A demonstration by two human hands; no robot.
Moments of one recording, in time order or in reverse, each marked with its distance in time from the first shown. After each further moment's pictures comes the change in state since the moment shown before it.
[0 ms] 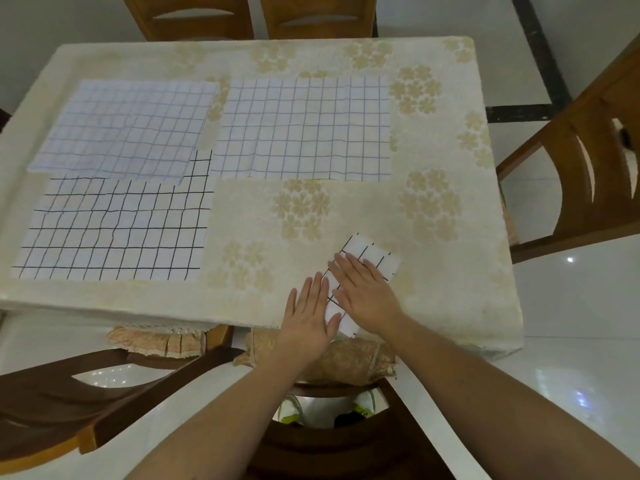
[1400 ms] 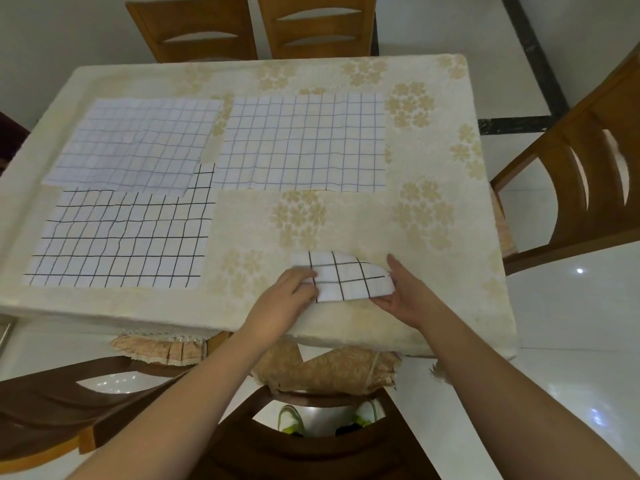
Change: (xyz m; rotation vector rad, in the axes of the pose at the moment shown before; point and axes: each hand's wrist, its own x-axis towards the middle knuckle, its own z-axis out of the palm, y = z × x) left_hand 0.008 -0.034 -0.084 -0.263 0.321 0.343; right_hand -0.015 0.053 -0.051 2.166 -0.101 0.938
